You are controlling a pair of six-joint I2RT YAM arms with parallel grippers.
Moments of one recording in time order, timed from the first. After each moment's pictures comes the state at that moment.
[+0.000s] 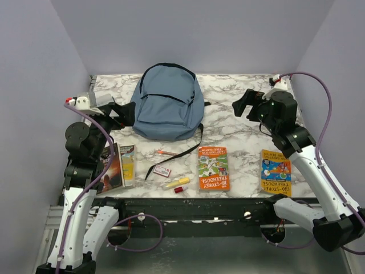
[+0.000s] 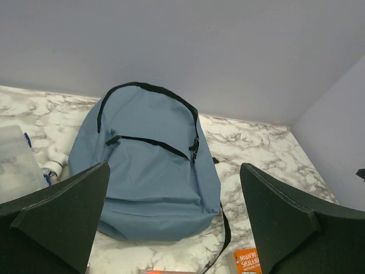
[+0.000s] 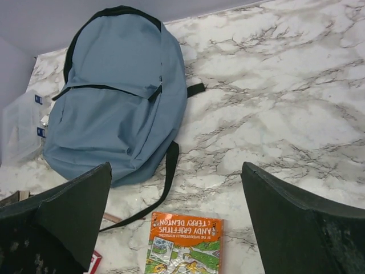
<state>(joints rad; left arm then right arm) -0.12 0.67 0.93 -0.17 0.09 -0.38 0.35 1.04 1.12 -0.39 0.13 0.40</state>
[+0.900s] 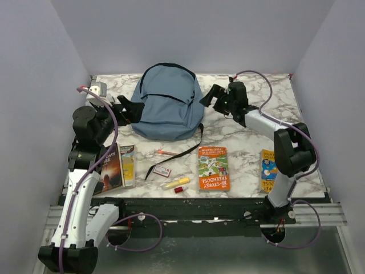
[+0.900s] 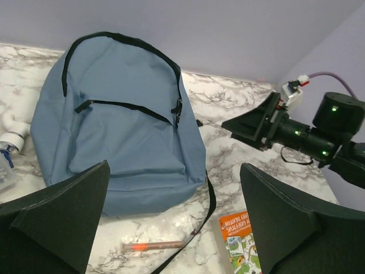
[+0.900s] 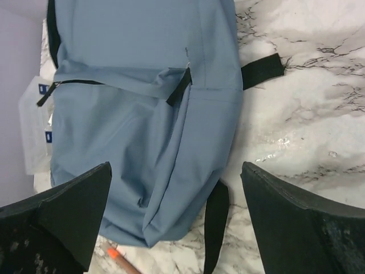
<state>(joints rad) -0.08 0.81 0.96 -0.21 0.28 -0.43 0.35 1.80 1.22 0.10 -0.16 0.65</state>
